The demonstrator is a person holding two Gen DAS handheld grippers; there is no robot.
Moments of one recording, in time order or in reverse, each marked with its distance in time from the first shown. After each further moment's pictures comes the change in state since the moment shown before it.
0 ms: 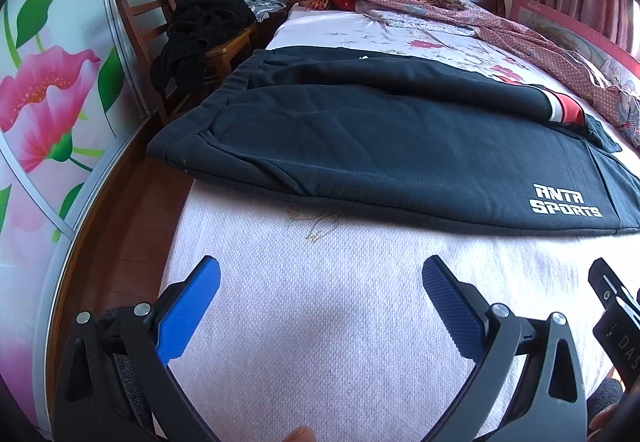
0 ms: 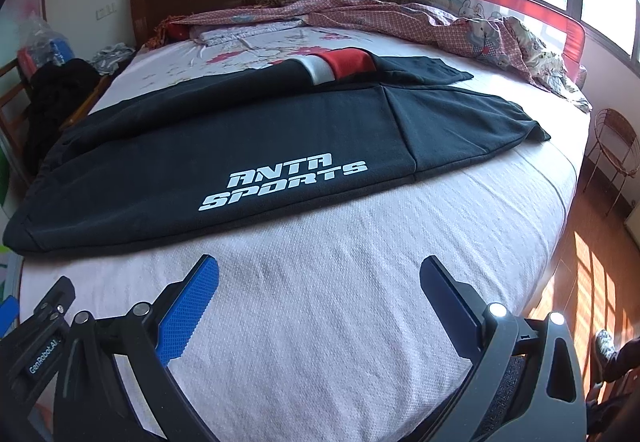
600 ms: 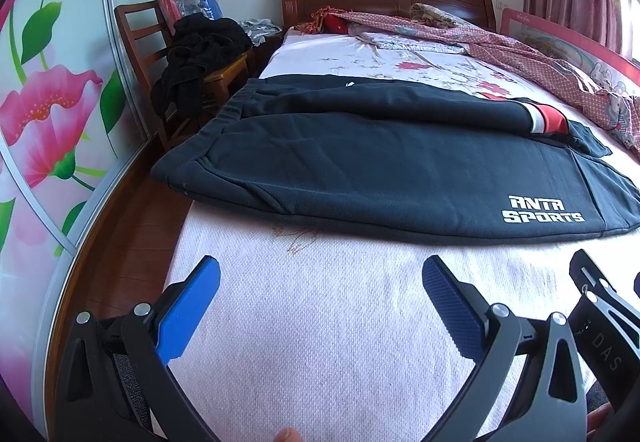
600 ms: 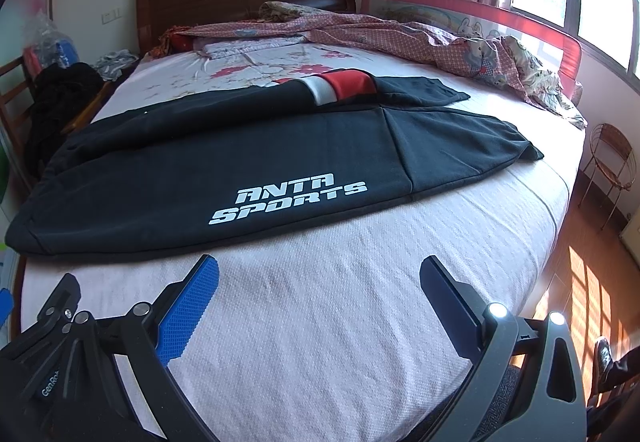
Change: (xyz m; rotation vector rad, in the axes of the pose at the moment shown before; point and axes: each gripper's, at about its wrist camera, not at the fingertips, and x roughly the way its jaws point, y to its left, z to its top) left arm -0.024 -0.016 -0.006 0.036 -0.090 0.013; right arm -0.014 0.008 0.001 -0.021 -0.069 -0.023
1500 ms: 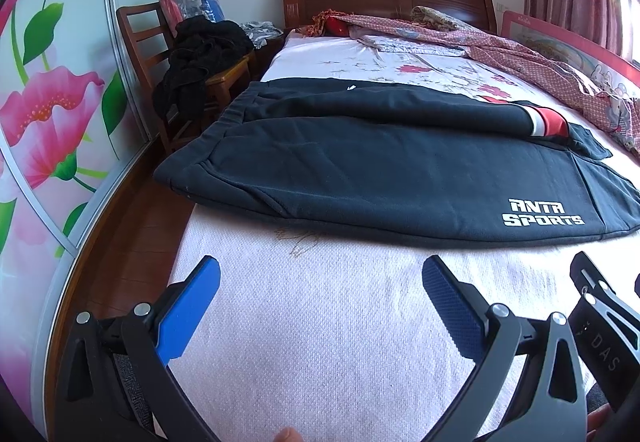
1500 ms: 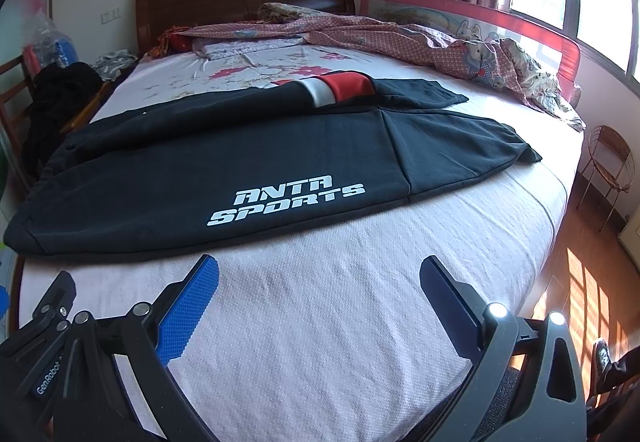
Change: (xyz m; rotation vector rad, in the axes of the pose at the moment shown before) left arm 0.000 0.002 0.001 -0.015 0.013 -0.012; right arm 0.000 -0.004 0.002 -0.004 -0.005 -0.007
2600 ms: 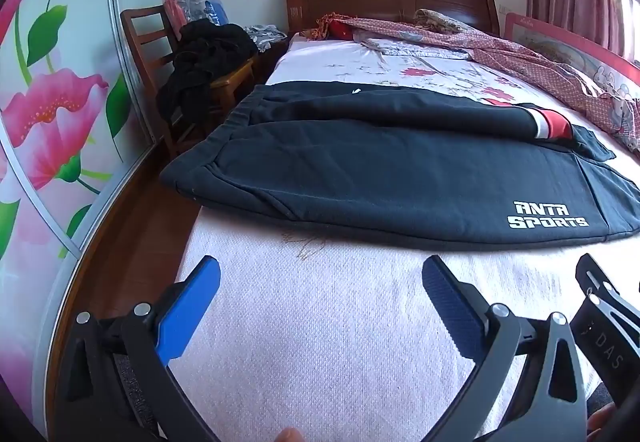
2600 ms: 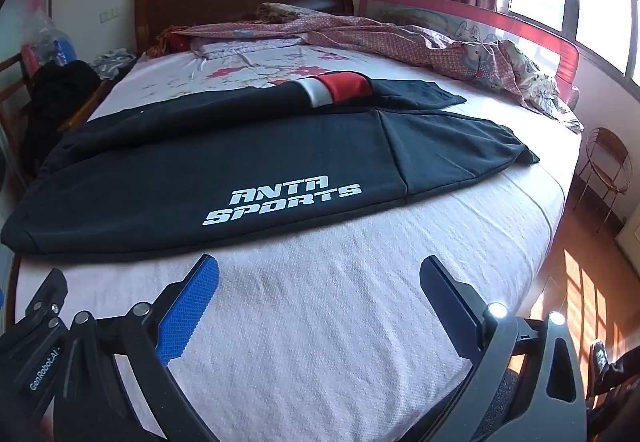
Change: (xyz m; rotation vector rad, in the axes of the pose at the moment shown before) left arm 0.000 0.002 0.001 -0.011 -0.037 0.011; right arm 0.000 -0.001 0.001 -0.005 -0.002 -0.007
